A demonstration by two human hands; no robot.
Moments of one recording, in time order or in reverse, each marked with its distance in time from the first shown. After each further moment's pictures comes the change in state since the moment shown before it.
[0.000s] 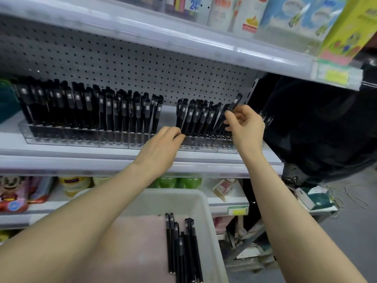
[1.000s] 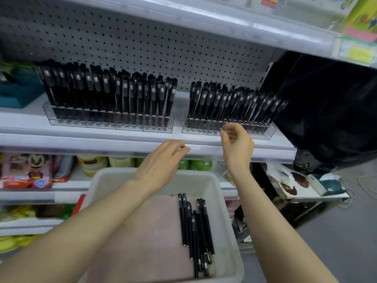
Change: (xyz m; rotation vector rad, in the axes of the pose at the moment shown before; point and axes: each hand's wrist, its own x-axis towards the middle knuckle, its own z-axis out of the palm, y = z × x) left_hand -0.083 0.007 0.012 -0.129 0.005 0.034; right_hand -0.083 0.032 0.034 -0.125 0.000 0.099
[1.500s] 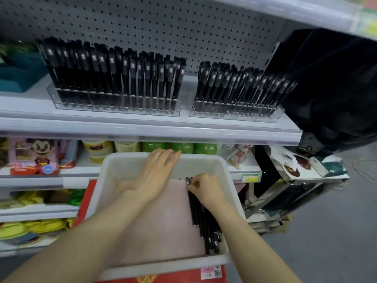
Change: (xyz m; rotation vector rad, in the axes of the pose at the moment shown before) left_hand -0.074 -0.025 0.057 0.044 0.020 -0.056; right_hand -0.132 0.047 0.046 -0.495 -0.736 0.112
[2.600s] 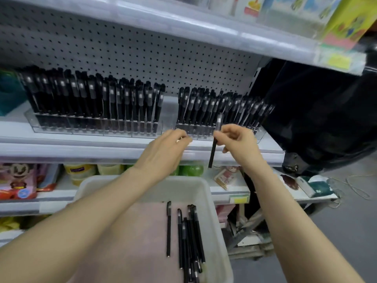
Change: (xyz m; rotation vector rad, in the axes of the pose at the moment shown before) left_hand 0.122 0.045 -0.077 0.005 0.007 0.068; right_hand 0.038 0.005 -0.193 0.623 0.319 -0.193
